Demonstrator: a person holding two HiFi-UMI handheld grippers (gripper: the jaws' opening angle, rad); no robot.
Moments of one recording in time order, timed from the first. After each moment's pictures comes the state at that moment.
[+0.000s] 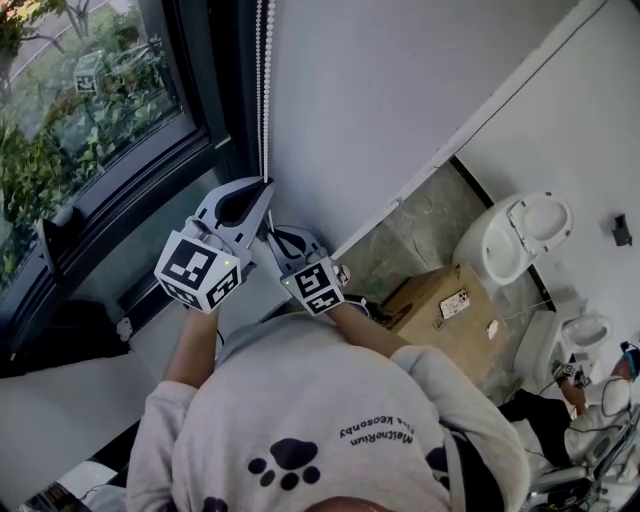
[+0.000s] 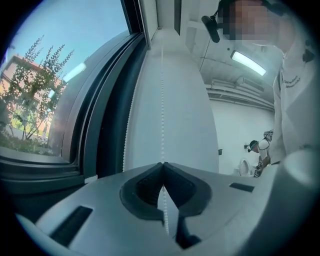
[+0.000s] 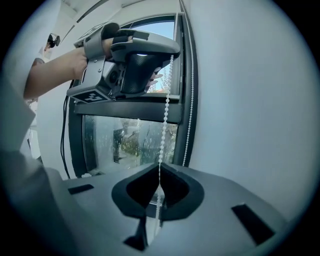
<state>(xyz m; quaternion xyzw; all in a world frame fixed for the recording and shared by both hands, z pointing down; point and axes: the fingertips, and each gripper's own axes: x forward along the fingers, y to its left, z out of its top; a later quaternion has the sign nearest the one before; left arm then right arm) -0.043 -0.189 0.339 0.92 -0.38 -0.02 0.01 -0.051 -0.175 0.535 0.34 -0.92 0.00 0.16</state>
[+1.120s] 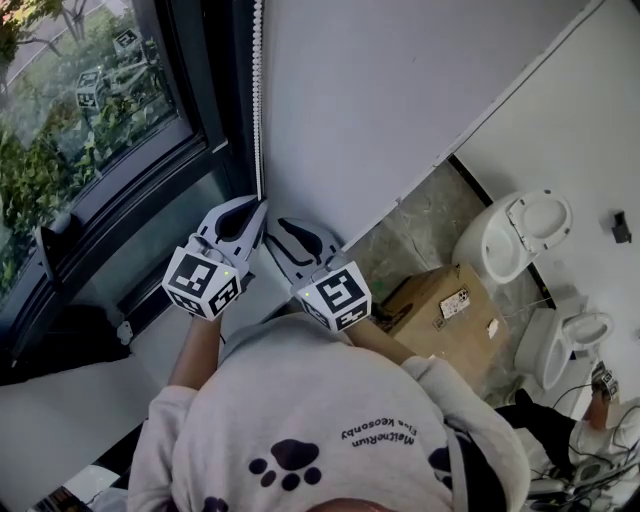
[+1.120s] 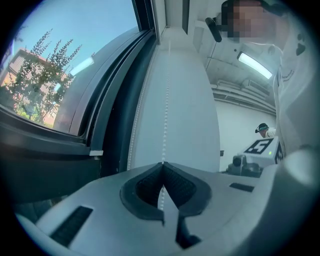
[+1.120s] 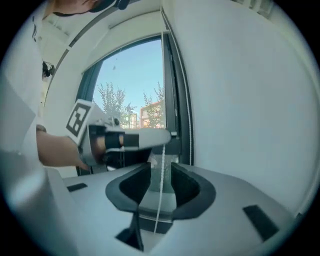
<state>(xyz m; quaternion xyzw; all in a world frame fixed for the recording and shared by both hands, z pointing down) -0.050 -0.188 0.382 0.92 -0.39 -0.02 0.04 -0.041 -0.155 0.430 0.33 -0.94 0.04 0.08</state>
